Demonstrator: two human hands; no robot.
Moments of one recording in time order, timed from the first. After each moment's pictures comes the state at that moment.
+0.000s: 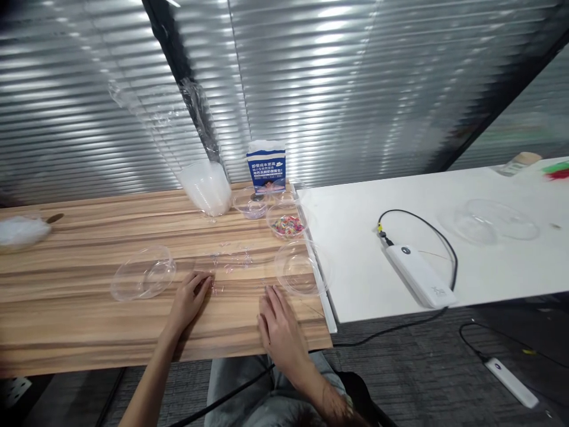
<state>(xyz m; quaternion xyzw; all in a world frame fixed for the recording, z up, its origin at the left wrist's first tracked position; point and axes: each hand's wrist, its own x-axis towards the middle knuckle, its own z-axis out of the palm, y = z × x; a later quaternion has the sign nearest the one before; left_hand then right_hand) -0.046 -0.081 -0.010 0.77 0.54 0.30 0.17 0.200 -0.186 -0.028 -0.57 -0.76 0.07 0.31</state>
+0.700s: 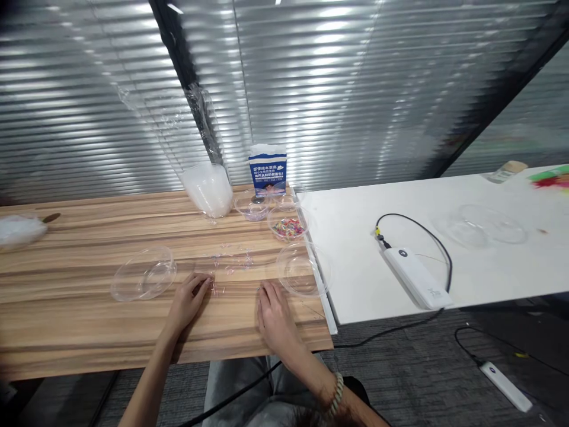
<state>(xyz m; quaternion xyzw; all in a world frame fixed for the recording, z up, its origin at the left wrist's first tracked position) -0.049 -0.080 -0.010 0.75 0.54 0.32 0.21 0.188 -0.158 -0.031 -0.57 -0.75 0.05 0.34</state>
